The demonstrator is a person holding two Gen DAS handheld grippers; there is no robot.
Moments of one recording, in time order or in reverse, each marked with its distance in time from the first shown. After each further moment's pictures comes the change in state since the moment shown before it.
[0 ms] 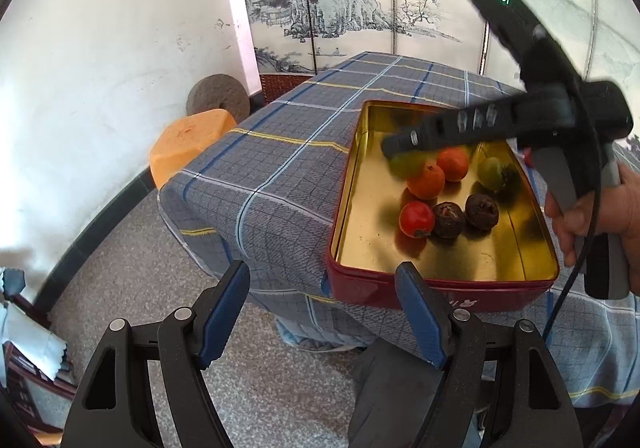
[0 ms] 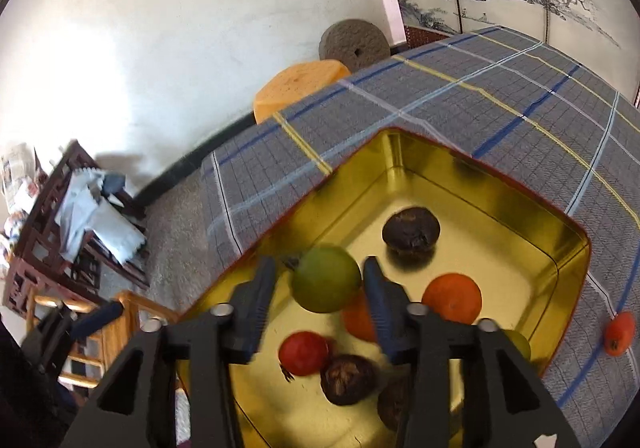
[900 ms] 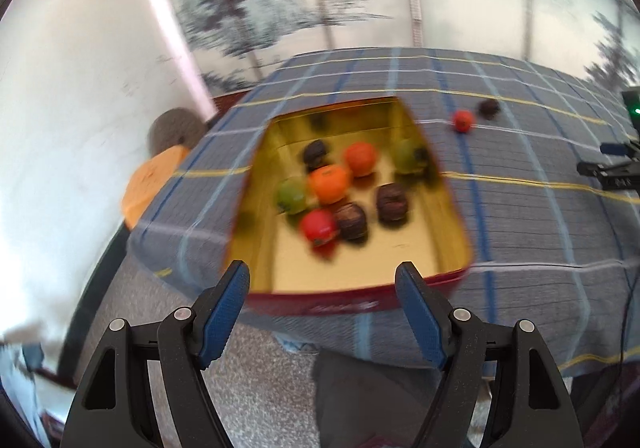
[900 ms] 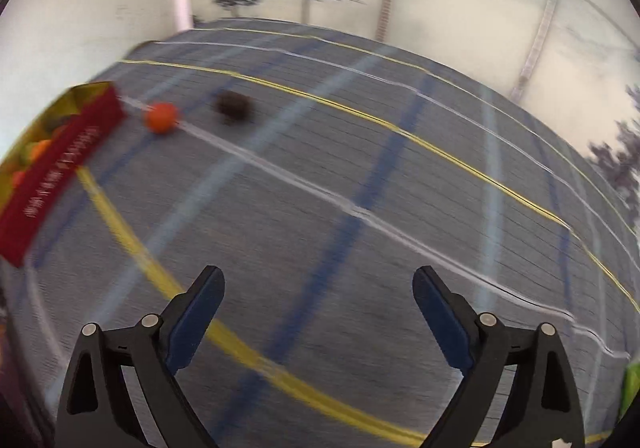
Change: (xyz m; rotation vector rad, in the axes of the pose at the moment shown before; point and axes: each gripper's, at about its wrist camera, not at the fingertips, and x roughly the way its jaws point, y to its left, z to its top) left arm -0.020 -0.091 0.011 0.279 -0.003 -0.075; right arm -0.199 -0.190 -0.203 0.235 -0.053 -0.723
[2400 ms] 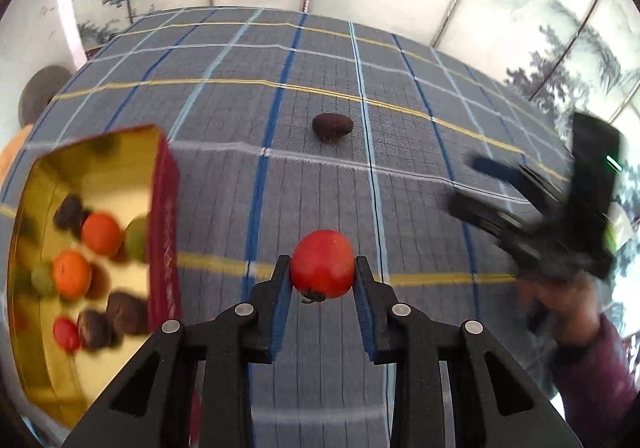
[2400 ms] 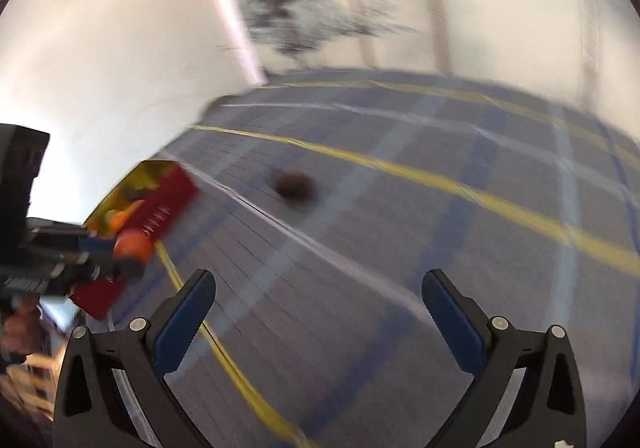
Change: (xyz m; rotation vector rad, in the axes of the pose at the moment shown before) left arm 0.074 -0.115 0.111 -0.081 0.205 -0.459; right arm 0.016 -0.014 0.049 0.003 -0.171 0.454
